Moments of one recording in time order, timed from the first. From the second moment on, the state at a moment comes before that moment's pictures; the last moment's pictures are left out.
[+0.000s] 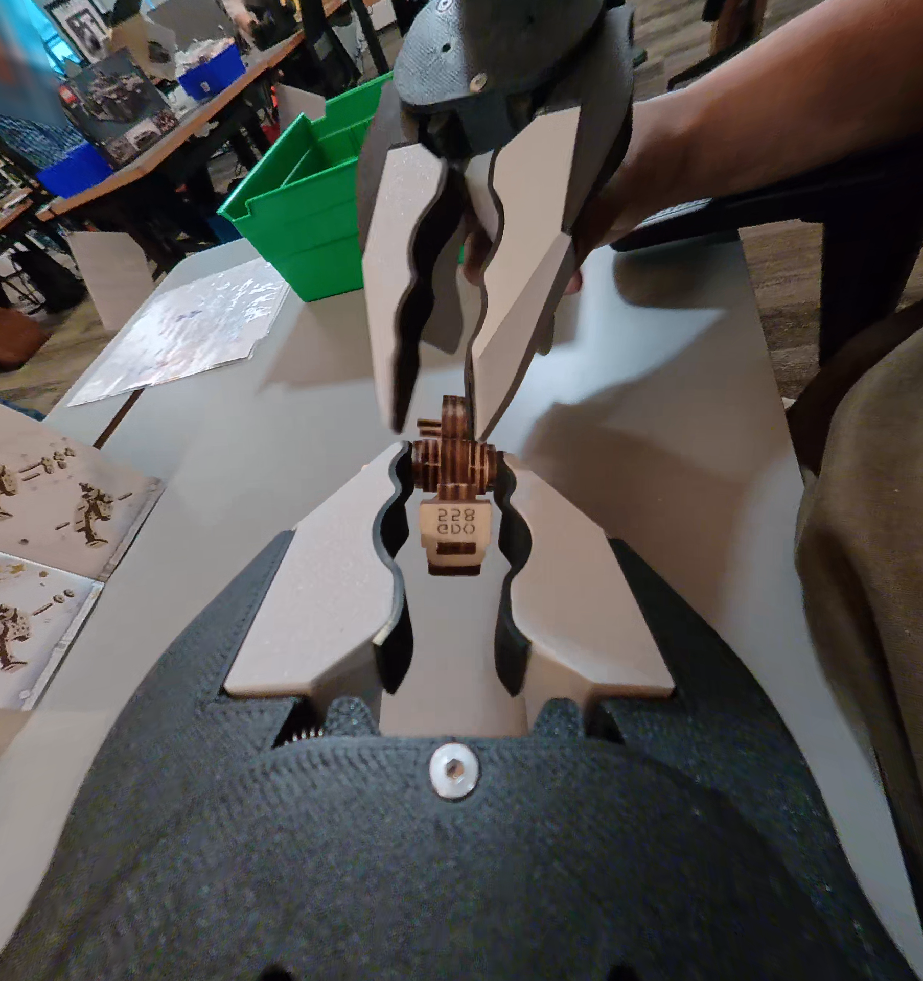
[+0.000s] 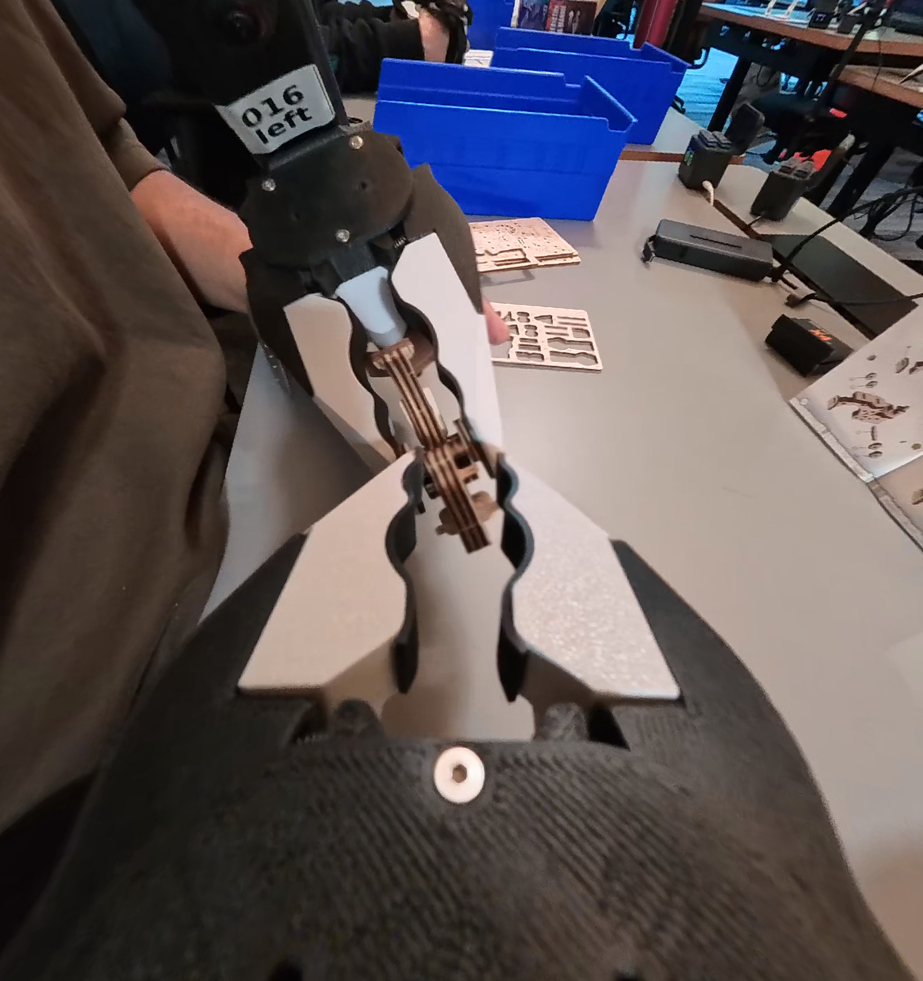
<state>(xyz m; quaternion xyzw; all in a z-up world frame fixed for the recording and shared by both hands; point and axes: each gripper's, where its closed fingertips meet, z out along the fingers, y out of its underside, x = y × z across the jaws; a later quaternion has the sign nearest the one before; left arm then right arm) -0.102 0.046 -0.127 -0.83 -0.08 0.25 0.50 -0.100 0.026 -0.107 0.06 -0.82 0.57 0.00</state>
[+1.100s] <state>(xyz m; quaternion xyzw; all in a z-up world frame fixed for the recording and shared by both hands) -0.095 0.050 -0.118 -0.81 -0.08 0.21 0.53 -0.098 0.027 -0.099 0.06 -0.80 0.59 -0.02</state>
